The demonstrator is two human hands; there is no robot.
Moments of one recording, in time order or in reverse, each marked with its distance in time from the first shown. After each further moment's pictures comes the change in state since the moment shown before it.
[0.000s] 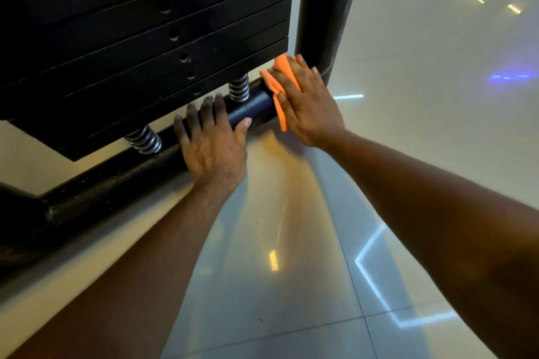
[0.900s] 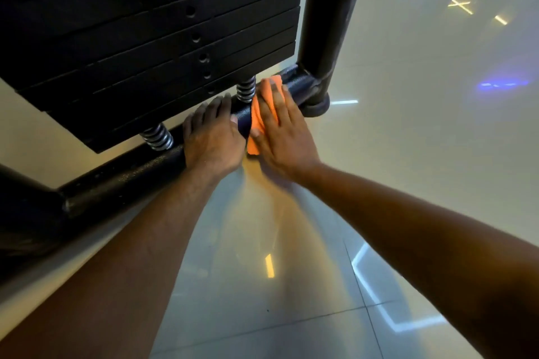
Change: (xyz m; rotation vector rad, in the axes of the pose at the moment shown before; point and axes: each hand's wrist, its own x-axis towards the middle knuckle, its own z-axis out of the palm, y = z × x) left_hand 0.012 -0.022 -0.021 -0.244 -0.157 0.060; right_hand -0.039 -0.071 0.022 -0.124 0.026 -0.028
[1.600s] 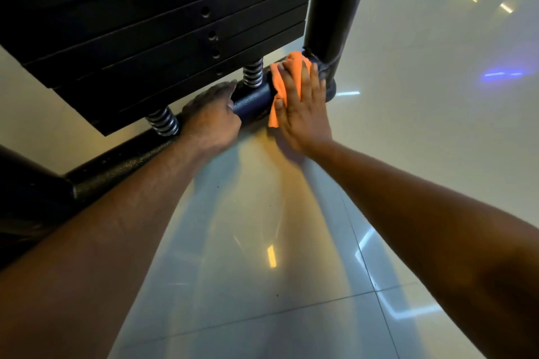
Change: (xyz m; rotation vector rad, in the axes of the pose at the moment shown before) left_hand 0.011 -0.015 -0.022 -0.097 -0.139 0.026; right_hand 0.010 0.026 0.021 0.157 0.027 0.212
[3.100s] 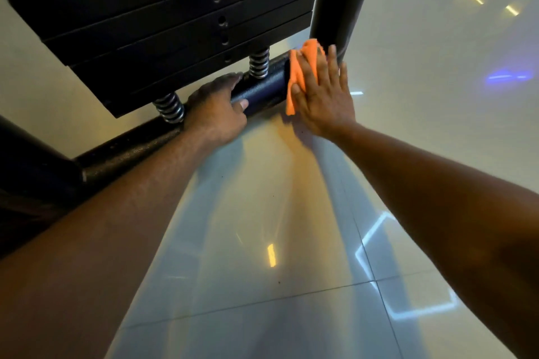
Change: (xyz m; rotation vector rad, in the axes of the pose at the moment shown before) left_hand -0.008 -0.007 0.000 -0.082 0.080 0.027; right_hand 0.008 0.021 -0.028 -0.204 -0.090 -0.033
